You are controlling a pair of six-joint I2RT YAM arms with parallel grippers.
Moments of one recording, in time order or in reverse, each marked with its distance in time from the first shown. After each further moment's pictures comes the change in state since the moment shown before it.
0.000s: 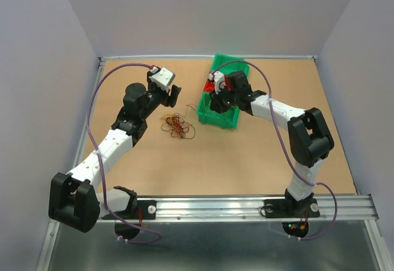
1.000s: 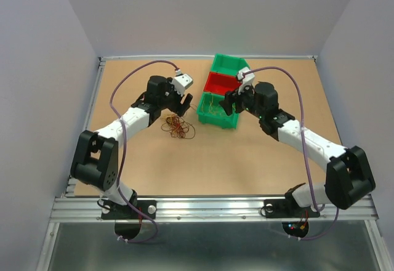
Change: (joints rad) left arm -0.008 0.355 0.163 -0.261 0.101 0.098; right arm 0.000 -0.474 -0.386 0.337 0.200 0.189
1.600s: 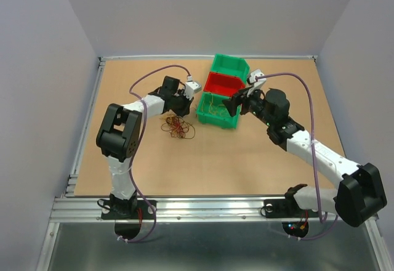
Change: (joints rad) left arm -0.008 0.394 0.241 -0.192 0.070 0.006; right arm 0.000 -0.192 -0.120 0.103 0.043 0.055
